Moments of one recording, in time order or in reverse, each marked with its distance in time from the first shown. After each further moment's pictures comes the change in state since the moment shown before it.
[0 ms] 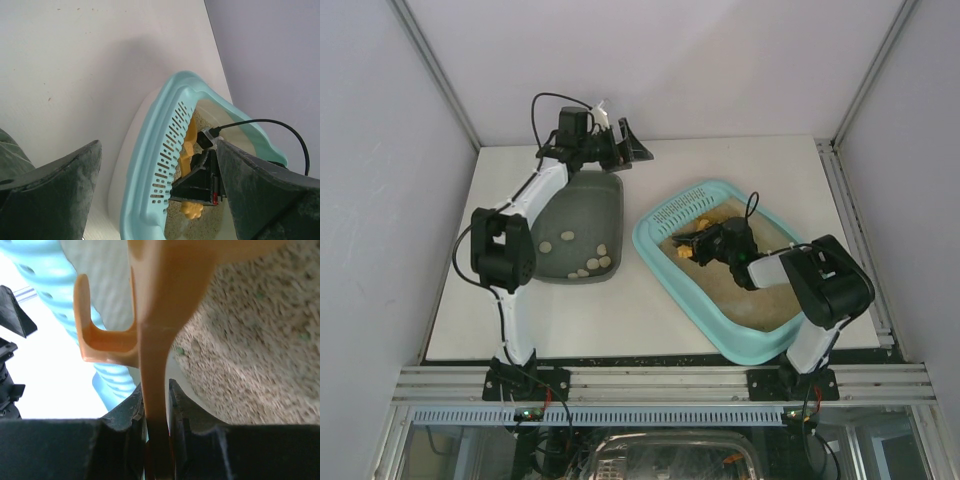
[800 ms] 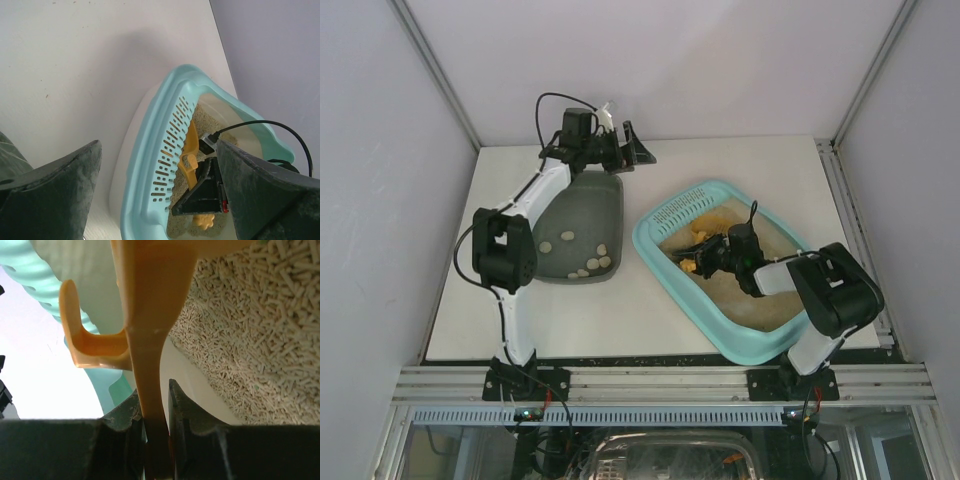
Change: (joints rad) left arm -0.017 -0.001 0.000 -0.023 -0.005 0.035; right arm -0.010 -0.068 -0.055 -0.076 -0.173 0.003
